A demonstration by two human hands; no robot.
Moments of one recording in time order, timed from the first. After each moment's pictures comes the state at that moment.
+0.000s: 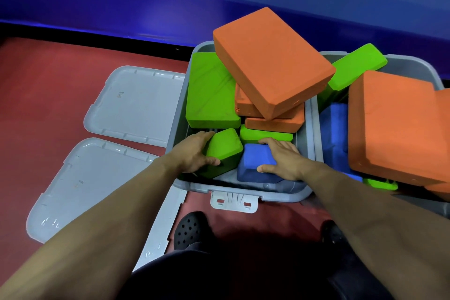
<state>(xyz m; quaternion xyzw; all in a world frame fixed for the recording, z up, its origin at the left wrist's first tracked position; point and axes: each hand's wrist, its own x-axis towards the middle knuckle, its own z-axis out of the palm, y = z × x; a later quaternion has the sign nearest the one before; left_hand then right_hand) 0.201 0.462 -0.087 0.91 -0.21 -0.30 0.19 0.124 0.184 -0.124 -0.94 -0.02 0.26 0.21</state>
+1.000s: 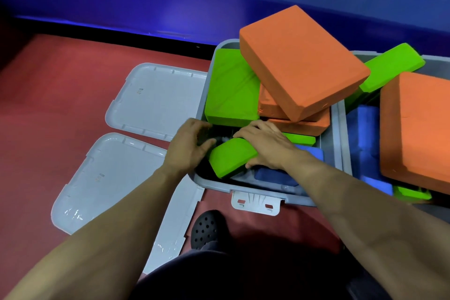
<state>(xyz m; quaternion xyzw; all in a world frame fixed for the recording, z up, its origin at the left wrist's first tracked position) 0.198 0.517 -0.093 0.94 -0.13 -0.05 0.32 0.176 0.270 -0.106 -0.96 -0.21 0.11 0.14</state>
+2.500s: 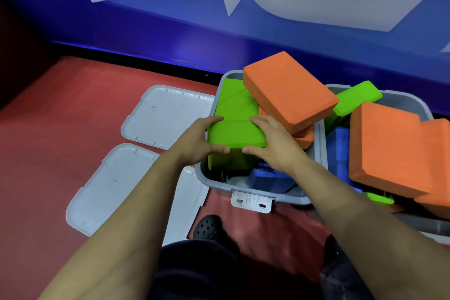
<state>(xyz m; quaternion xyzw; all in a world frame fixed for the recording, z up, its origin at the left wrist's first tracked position) 0.164 0.513 0.041 0.89 -0.13 -0.18 0.40 0.127 0.275 0.015 -0.94 -0.07 0.00 0.33</state>
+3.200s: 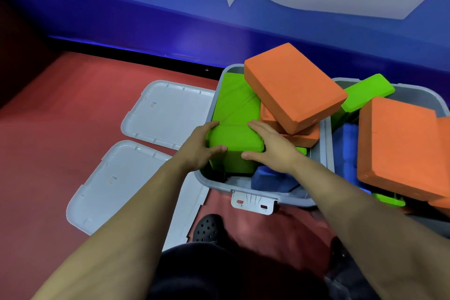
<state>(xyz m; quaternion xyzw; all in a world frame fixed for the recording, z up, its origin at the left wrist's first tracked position) 0.169 0.506 -0.009 0.89 -0.08 -0.20 0.40 0.140 0.266 -0.025 -0.93 -0.09 0.09 0.35</state>
